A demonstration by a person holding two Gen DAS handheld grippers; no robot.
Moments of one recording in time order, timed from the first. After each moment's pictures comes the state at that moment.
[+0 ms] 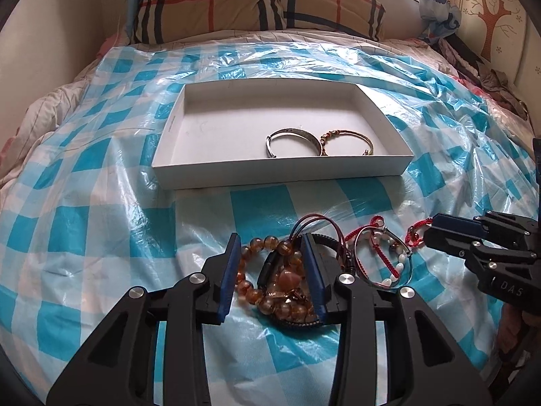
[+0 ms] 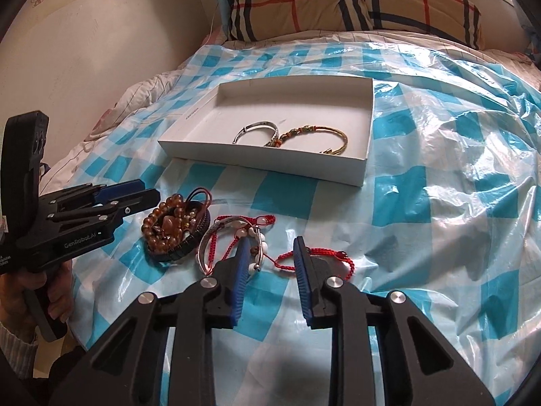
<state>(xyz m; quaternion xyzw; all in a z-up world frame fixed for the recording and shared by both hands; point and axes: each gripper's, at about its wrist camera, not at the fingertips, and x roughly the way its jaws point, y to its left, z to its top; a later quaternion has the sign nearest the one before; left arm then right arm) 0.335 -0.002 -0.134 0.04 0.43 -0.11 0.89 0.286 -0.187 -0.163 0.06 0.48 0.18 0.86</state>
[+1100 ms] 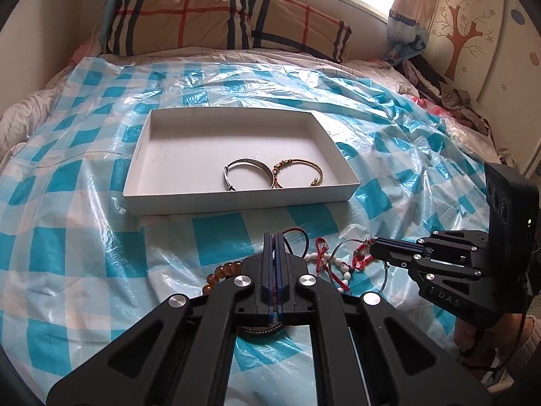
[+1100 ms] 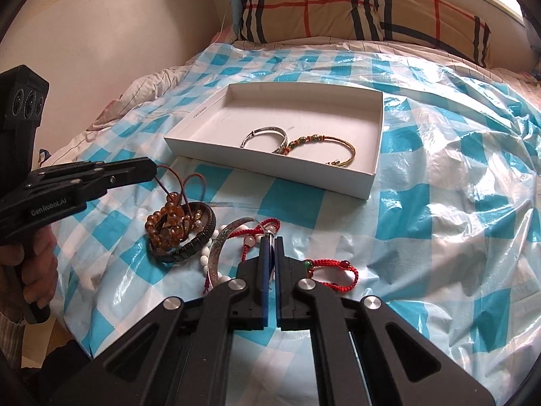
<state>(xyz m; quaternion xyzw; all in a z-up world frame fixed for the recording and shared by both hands) 0.321 0.001 -0.094 -0.02 0.40 -0.19 0.90 0.275 -0.180 -0.142 0.02 0.46 0.18 0.87</state>
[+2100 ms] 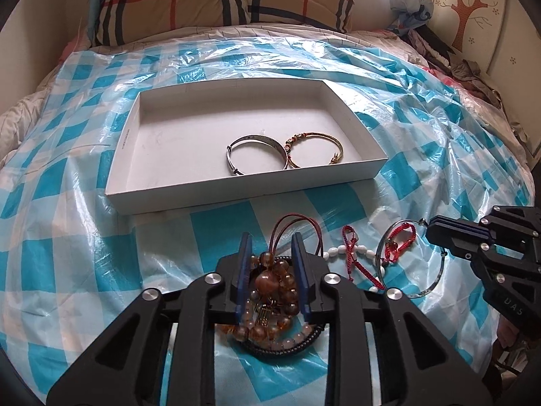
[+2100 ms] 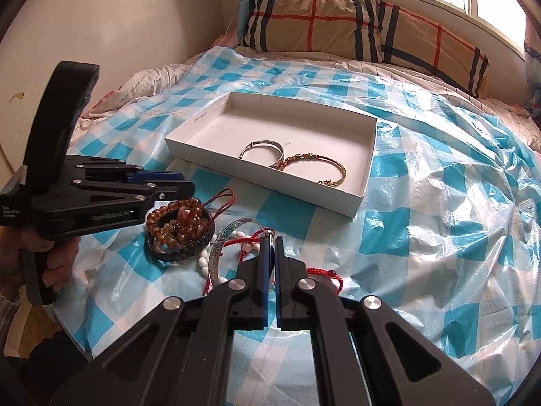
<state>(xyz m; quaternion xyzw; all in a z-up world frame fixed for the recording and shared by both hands) 0.361 -0.017 -0.134 0.04 0.44 -0.18 0.88 0.268 -0.172 -0.126 -0.03 0.44 0.17 0.88</state>
